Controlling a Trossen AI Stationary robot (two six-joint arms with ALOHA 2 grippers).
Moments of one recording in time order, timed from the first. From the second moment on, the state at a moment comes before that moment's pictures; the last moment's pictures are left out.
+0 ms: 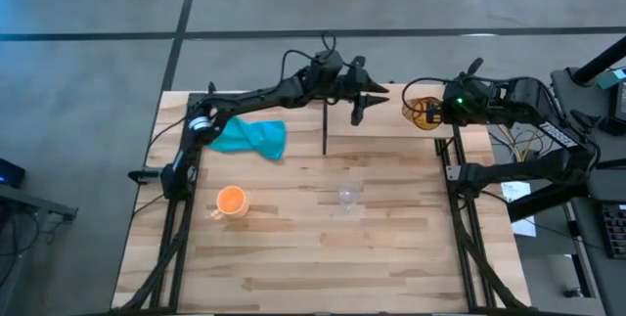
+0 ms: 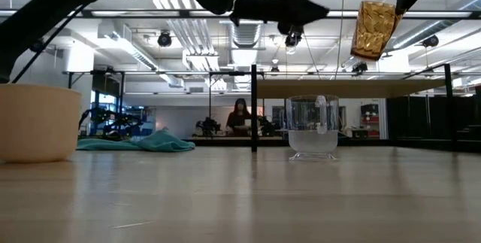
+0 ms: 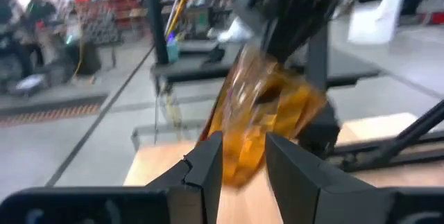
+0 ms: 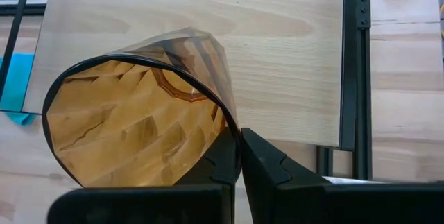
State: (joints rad) left arm 0.39 2.15 2.02 0.10 0.47 0.16; right arm -0.39 1.02 1.46 -1.57 0.36 1.04
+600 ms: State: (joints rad) left arm 0.39 2.21 2.07 0.10 0.57 0.17; right arm -0.39 1.02 1.46 -1.57 0.36 1.15
